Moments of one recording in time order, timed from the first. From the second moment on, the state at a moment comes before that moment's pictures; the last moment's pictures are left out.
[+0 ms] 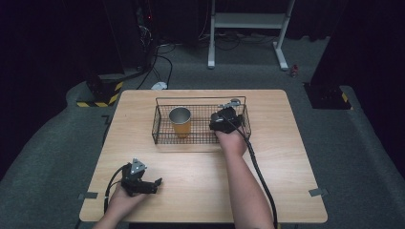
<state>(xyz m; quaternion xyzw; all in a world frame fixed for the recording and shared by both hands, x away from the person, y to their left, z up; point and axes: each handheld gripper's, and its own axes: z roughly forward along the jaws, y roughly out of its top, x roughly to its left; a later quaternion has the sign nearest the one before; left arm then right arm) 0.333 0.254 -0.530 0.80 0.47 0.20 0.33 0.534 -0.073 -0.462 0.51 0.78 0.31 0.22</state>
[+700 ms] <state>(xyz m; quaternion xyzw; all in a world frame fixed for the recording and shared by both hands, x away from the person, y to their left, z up) 0.333 0.253 -0.530 0.80 0.47 0.20 0.33 0.522 -0.083 -0.453 0.50 0.77 0.33 0.23</state>
